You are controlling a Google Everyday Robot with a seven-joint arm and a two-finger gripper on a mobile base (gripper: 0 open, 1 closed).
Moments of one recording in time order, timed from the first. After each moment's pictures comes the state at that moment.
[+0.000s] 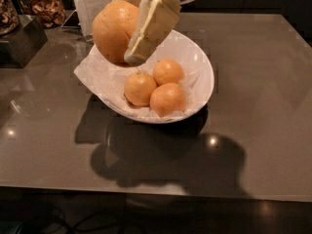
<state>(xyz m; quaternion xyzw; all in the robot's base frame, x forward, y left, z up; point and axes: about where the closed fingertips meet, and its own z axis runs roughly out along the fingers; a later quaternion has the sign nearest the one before) 0.465 0.045 1.065 -0.77 0.51 0.23 0.30</state>
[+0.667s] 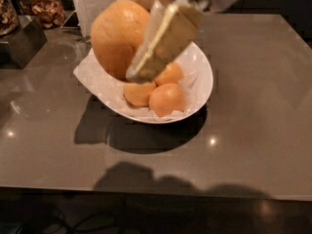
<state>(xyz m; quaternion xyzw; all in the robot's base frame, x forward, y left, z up) 0.406 0.032 1.085 -0.75 0.52 0.21 0.35</state>
